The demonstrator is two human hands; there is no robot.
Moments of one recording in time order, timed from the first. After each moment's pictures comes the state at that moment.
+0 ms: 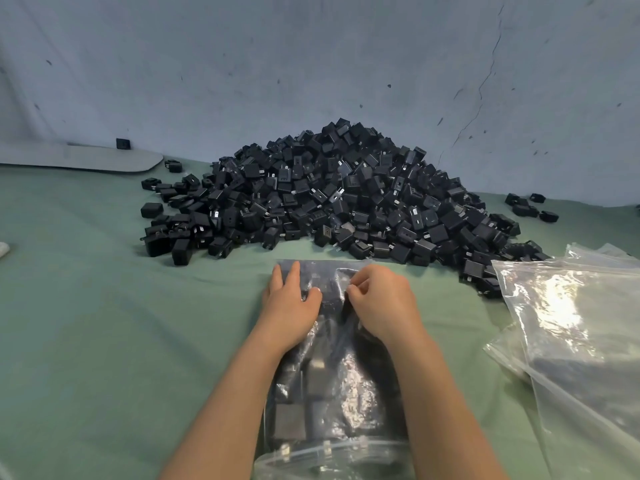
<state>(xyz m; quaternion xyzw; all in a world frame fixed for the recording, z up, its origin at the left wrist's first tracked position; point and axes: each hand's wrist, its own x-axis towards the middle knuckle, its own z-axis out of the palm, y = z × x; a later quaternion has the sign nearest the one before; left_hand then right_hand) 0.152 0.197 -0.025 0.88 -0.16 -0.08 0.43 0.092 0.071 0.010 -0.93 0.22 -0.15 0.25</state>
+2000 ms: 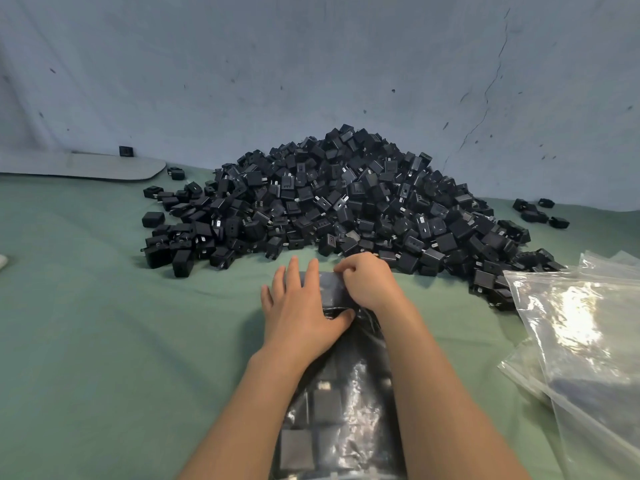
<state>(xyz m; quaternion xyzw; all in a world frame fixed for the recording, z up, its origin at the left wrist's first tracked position) 0.151 0.183 -0.017 0.94 -0.20 0.07 0.25 0.151 0.059 0.022 -0.94 0.16 -0.08 0.27</state>
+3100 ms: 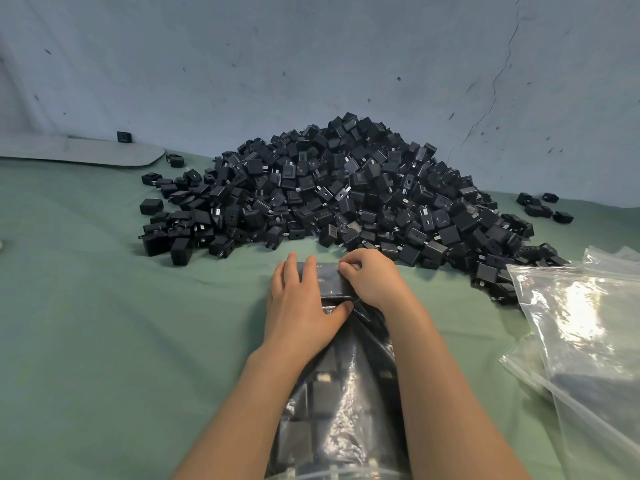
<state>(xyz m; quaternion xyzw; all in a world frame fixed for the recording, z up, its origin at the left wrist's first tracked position) 0.148 0.184 -0.024 0.92 -0.21 0.07 0.32 0.145 0.054 0.015 -0.95 0.14 -0.10 0.28</state>
